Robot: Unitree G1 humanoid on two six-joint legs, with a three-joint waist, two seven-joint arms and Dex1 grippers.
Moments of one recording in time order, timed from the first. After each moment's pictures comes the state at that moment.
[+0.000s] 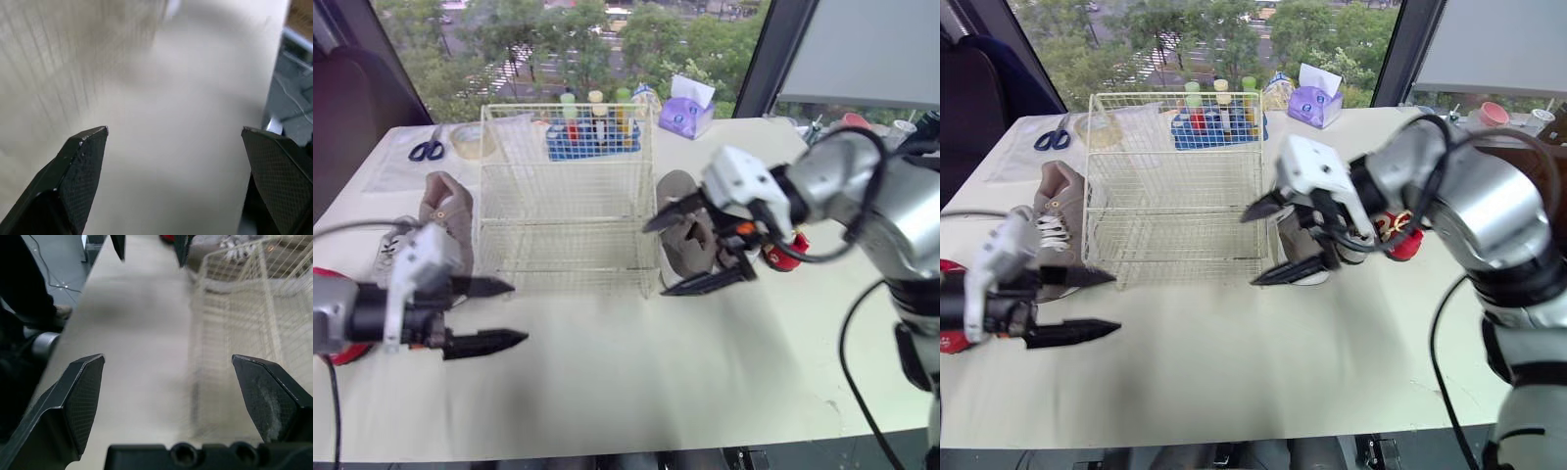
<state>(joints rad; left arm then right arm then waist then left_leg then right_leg) 0.03 1.23 0.61 -0.56 -1.10 0.98 -1.03 -1.10 -0.82 0.36 -0.27 0.57 0.82 1.33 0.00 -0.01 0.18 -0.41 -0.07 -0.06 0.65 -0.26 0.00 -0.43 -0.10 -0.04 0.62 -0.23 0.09</state>
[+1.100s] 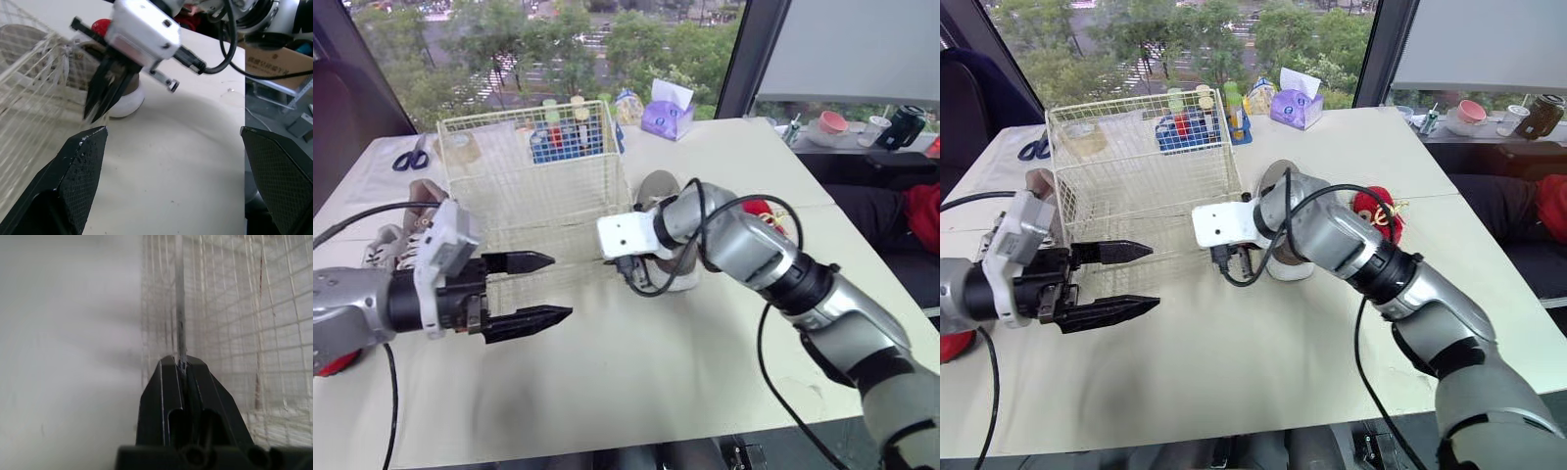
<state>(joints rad) -0.13 1.08 0.45 -0.65 -1.25 0.93 -0.79 -1.11 -0.45 0.69 -0.03 -0.04 0.68 1.12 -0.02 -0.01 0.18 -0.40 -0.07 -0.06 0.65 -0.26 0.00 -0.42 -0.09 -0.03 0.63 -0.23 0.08</state>
